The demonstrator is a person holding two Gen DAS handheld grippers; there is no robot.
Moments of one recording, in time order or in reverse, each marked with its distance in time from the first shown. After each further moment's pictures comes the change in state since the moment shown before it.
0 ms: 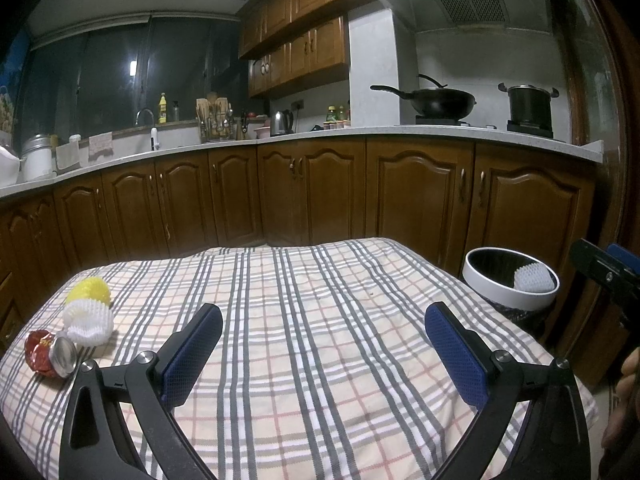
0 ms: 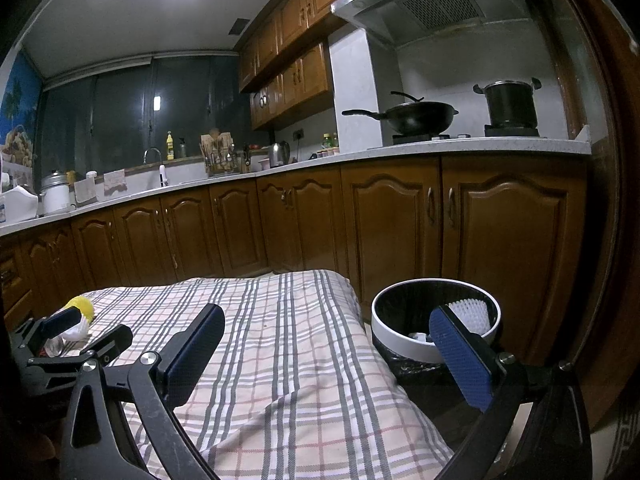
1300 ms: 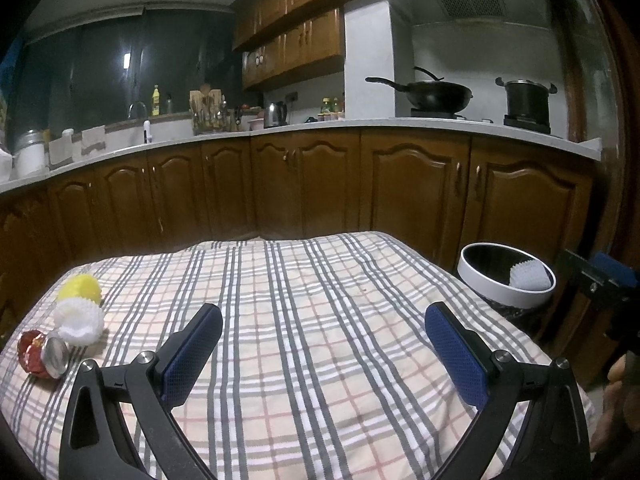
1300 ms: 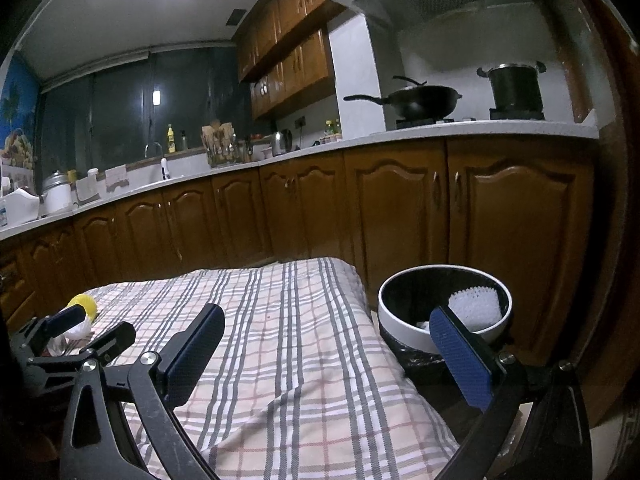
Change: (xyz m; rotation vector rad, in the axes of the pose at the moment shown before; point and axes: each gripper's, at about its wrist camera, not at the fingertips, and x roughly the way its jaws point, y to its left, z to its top) left arm 0.011 0.008 0.008 -0.003 0.036 -0.037; right arm 0.014 0.001 -0.009 0.022 0.052 0.024
